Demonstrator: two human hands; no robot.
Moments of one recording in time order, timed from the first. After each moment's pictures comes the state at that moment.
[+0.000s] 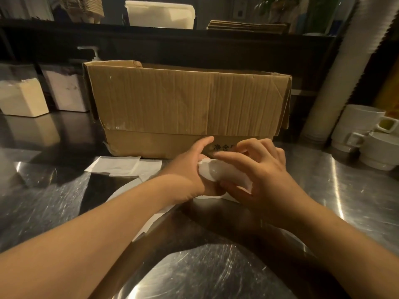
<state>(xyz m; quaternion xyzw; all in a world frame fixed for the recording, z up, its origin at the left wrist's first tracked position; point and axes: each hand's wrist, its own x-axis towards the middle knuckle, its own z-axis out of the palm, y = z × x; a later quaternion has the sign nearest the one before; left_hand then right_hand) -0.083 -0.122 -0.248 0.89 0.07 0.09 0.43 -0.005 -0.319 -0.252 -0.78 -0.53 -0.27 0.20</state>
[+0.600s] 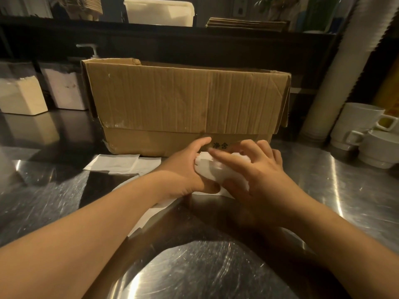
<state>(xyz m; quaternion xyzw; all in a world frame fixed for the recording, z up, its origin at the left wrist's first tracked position) -0.086 -0.114 -0.252 0.88 0.07 0.08 0.47 -0.006 -0.317 -0.252 -0.80 -0.52 -0.24 0.16</state>
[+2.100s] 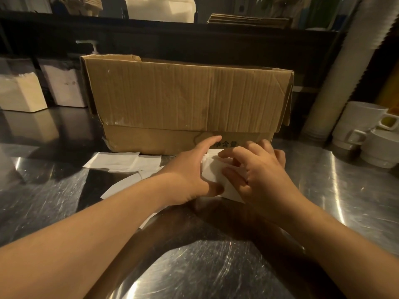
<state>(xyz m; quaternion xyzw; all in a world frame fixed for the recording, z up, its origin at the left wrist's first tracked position) -0.088 -0.126 -0.248 0.92 0.04 0.09 0.38 -0.017 -0.308 -0.246 -0.85 -0.44 -0.20 0.20</state>
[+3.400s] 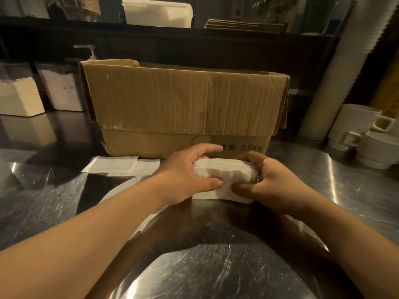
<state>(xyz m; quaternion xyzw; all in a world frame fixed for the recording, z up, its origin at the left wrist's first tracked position) -0.092 -0.119 -0.248 0.89 0.03 0.13 0.44 0.005 -0.327 -0.238 -0.81 -0.37 0.12 0.45</state>
